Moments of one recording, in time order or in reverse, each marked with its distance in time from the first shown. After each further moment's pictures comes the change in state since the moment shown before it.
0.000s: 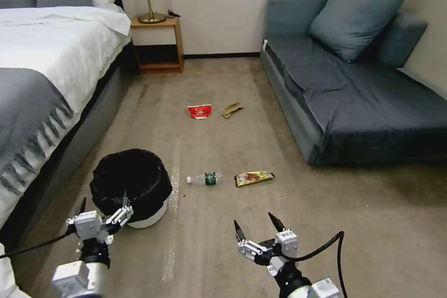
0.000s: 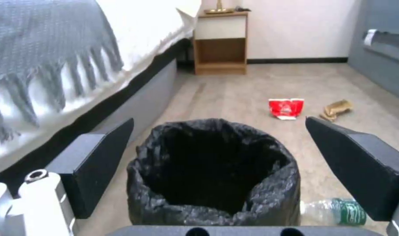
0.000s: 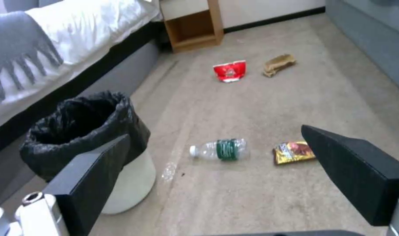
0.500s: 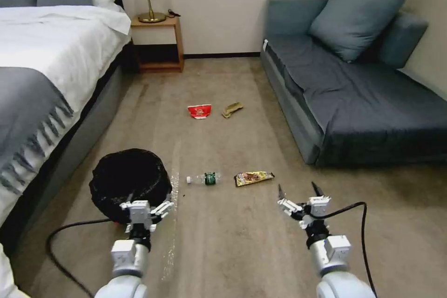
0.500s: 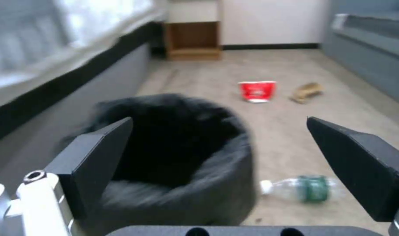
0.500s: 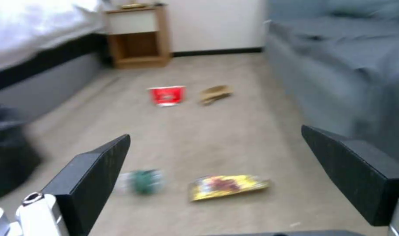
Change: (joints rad) left arm -0.138 -0.095 0.110 0.163 0.136 -0.005 0.108; right arm 0.213 0.073 0.217 -0.172 -0.070 0.034 -0.001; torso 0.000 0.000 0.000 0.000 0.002
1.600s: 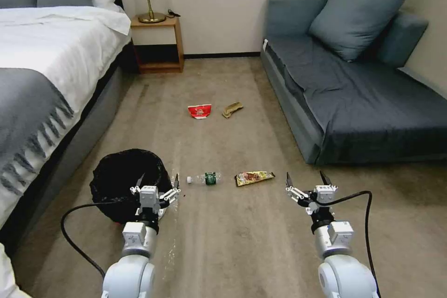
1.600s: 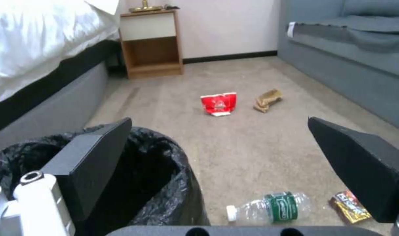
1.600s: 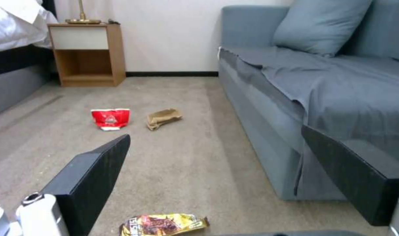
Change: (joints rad) left arm -0.181 0.004 0.059 0.110 0.069 0.018 0.077; right arm 0.160 0.033 0.112 -0.119 -0.023 0.026 0.002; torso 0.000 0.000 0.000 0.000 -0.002
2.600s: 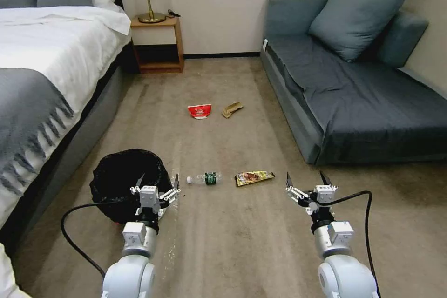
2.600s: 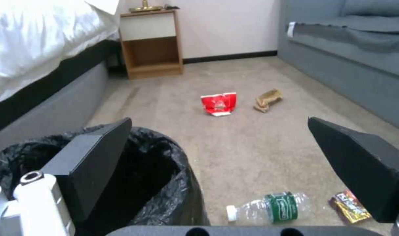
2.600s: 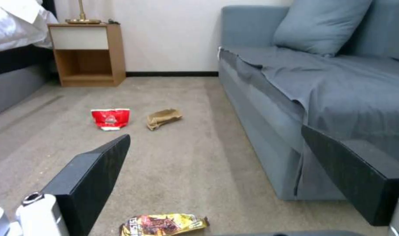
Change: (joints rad) left arm 0.000 0.000 0.000 0.000 0.000 0.000 0.000; right arm 0.000 0.000 0.000 0.000 0.000 0.000 0.000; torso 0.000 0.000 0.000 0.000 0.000
